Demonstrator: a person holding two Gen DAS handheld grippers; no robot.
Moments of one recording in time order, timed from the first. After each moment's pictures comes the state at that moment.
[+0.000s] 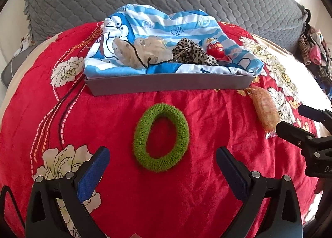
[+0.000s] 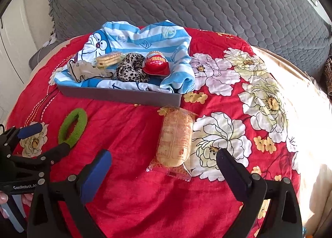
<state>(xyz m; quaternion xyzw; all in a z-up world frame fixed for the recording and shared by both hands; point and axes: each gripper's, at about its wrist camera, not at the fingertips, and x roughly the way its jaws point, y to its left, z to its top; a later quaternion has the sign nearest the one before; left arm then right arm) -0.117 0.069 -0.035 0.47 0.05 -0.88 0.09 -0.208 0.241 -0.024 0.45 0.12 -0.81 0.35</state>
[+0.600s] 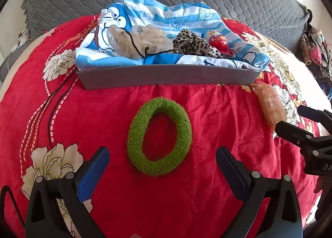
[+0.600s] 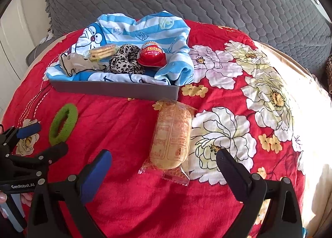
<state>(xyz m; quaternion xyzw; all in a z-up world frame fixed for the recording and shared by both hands) -0.128 0.067 -0.054 0.48 0.06 -0.87 0.09 -0.219 0.237 -0.043 0.46 0.13 -0.81 0.35</state>
